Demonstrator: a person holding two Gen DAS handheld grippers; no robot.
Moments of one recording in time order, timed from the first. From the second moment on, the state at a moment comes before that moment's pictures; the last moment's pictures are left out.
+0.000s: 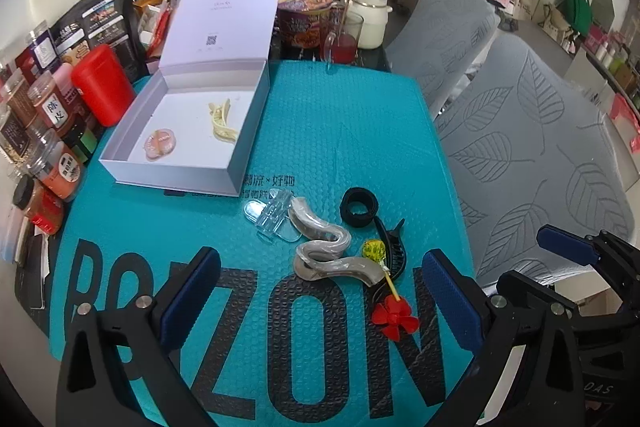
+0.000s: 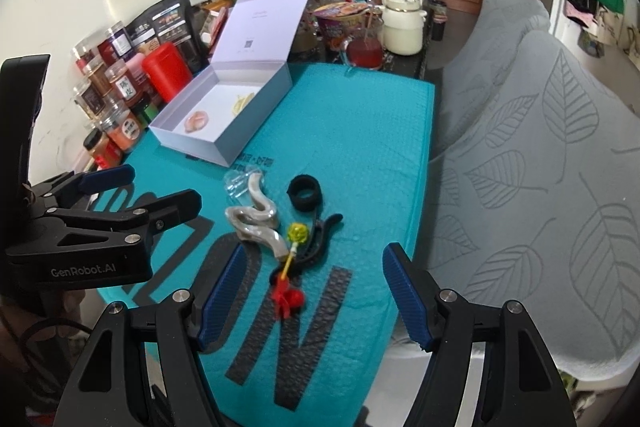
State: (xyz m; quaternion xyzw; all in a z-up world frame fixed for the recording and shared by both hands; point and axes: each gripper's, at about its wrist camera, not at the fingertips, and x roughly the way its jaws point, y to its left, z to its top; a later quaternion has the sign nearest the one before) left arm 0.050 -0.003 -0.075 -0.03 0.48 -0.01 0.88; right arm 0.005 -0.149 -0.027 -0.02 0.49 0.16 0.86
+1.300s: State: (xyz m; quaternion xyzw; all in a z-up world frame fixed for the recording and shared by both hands) left arm 0.121 -0.010 -0.204 -0.03 0.58 -0.09 0.81; right arm 0.012 -0.159 -0.129 0.05 0.56 0.10 0.82
